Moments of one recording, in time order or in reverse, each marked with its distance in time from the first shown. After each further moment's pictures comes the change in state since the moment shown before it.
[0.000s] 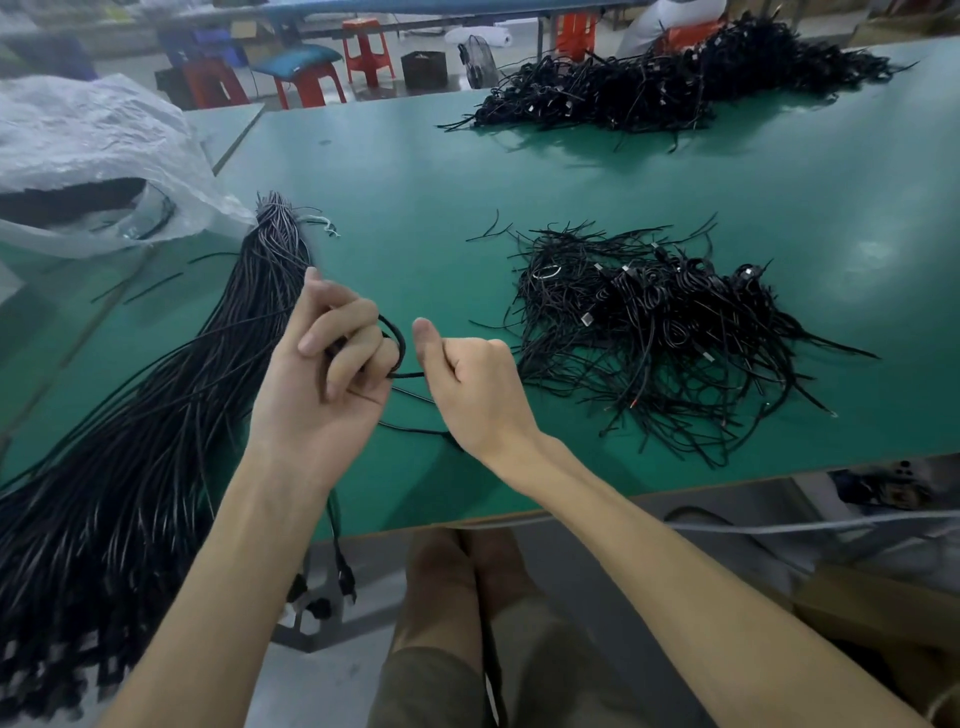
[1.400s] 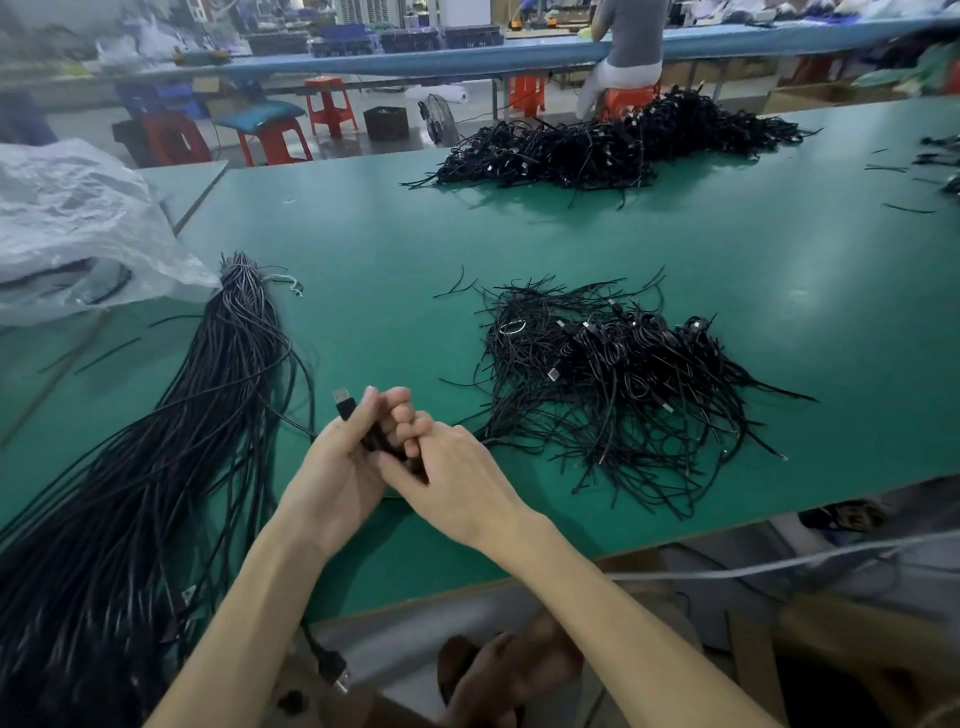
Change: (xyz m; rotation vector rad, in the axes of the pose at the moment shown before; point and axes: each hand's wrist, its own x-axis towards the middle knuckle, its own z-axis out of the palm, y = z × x) left_hand 0.031 -0.030 -0.052 0.404 0.104 -0.142; right_hand -0.008 0.025 0.001 -0.265 -0.264 -0.034
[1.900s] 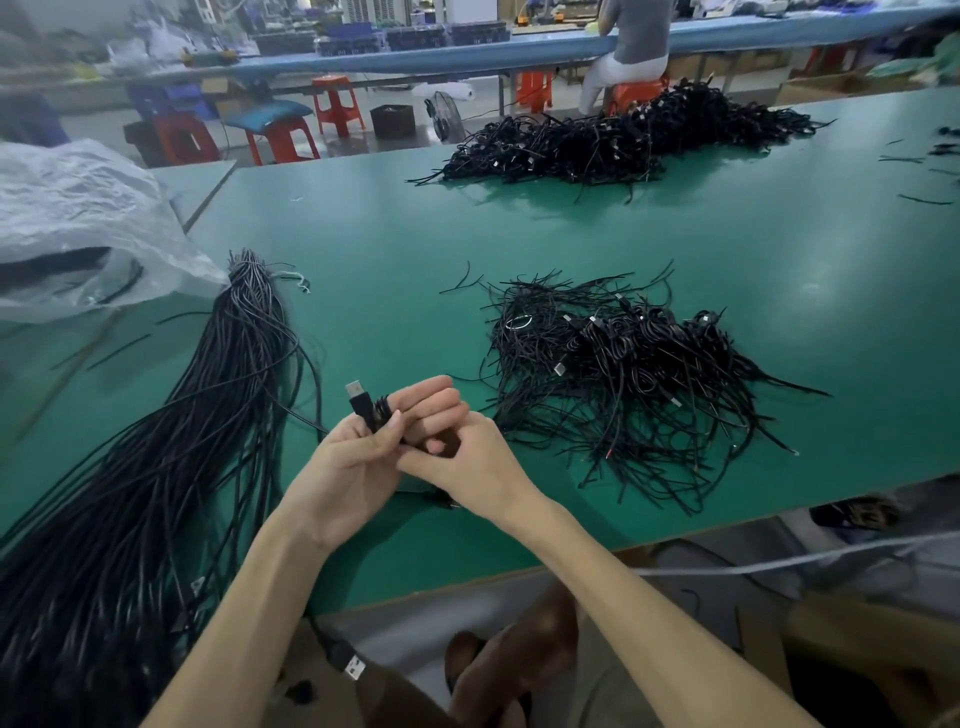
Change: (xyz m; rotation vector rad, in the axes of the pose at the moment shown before) left_hand -0.002 0.000 -0.011 0.132 -0.263 0.008; right_hand 0.002 0.009 -0.005 0.594 0.048 0.185
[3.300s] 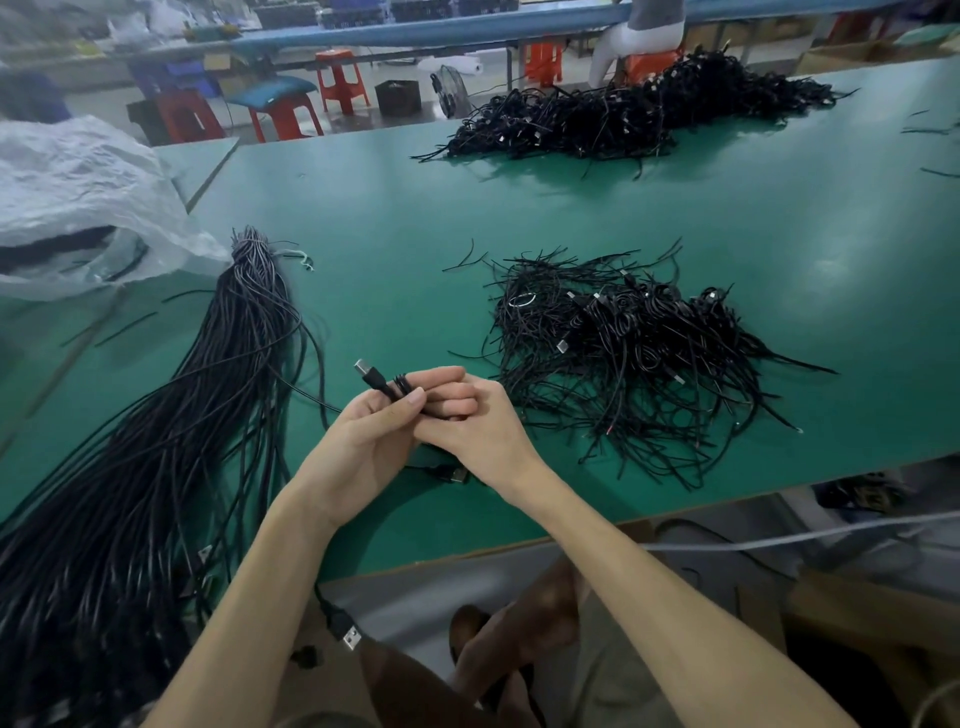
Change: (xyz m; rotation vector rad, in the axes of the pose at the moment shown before) left_hand 0.003 -0.005 0.006 0.082 -0.016 -0.011; right_hand 0.001 0.003 -0.007 0.306 0.030 0.031
